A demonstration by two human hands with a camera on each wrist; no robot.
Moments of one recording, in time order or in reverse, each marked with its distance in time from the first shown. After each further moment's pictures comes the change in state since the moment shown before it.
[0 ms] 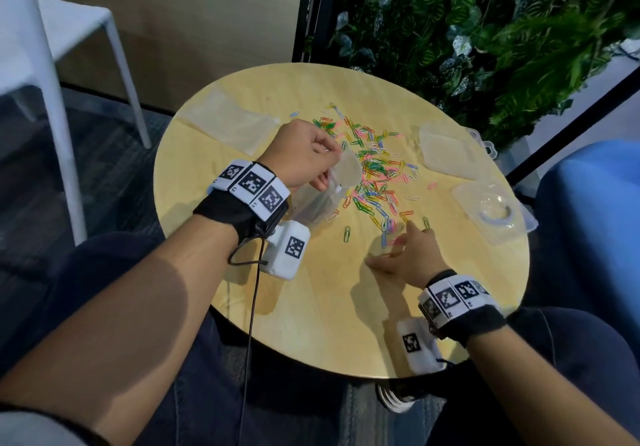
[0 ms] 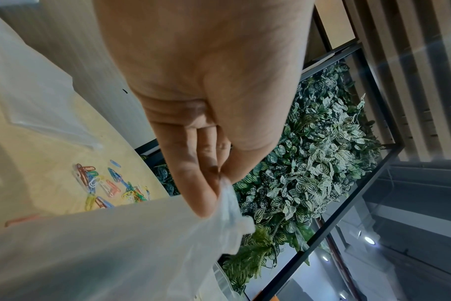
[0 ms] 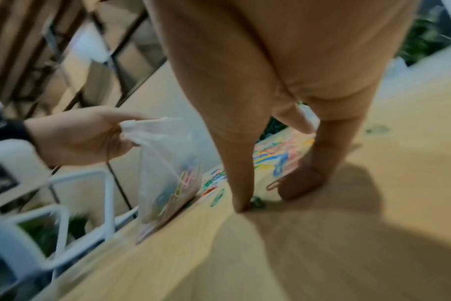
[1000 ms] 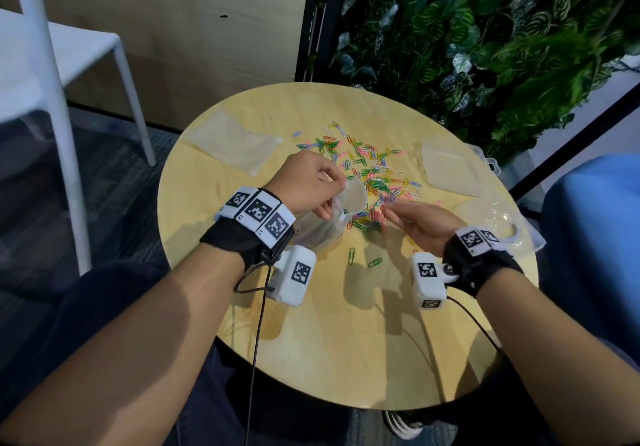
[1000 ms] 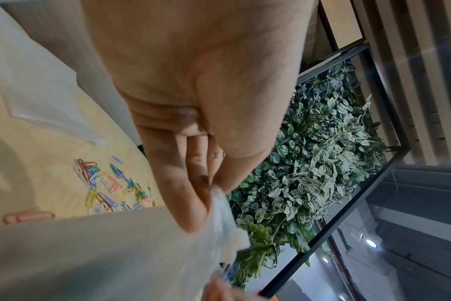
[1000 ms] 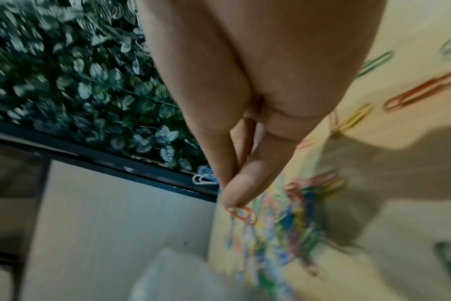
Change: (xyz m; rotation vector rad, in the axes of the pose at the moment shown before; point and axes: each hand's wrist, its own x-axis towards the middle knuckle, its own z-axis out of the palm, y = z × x) left_hand 0.007 -0.005 0.002 -0.011 -0.093 -0.082; right_hand 0.064 -0.030 -0.055 1.353 -0.351 0.077
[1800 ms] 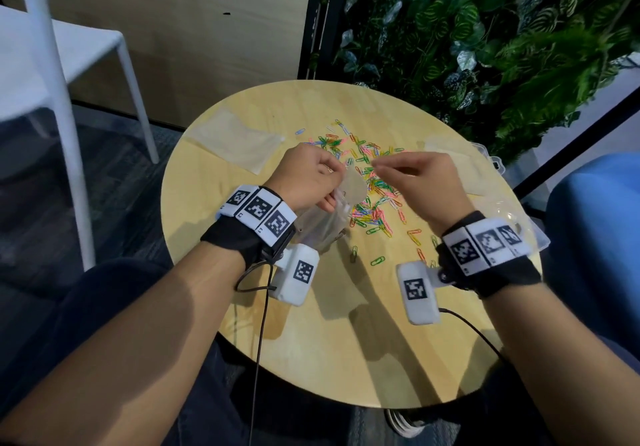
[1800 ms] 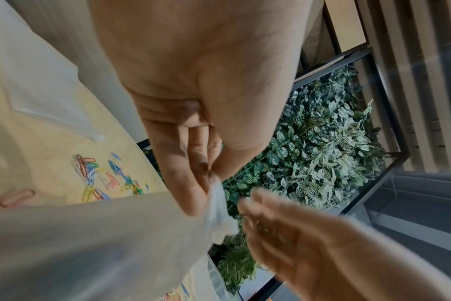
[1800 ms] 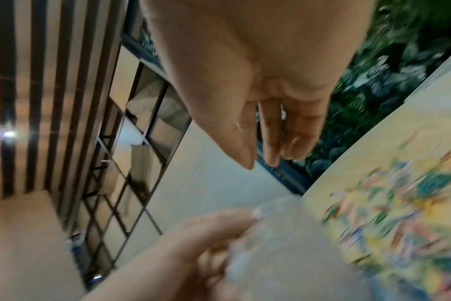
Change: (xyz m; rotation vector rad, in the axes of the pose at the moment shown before) left_hand 0.000 0.003 -0.001 -0.056 0.084 -0.005; right_hand -0.050 -0.035 0.056 -0.793 0.169 -0.724
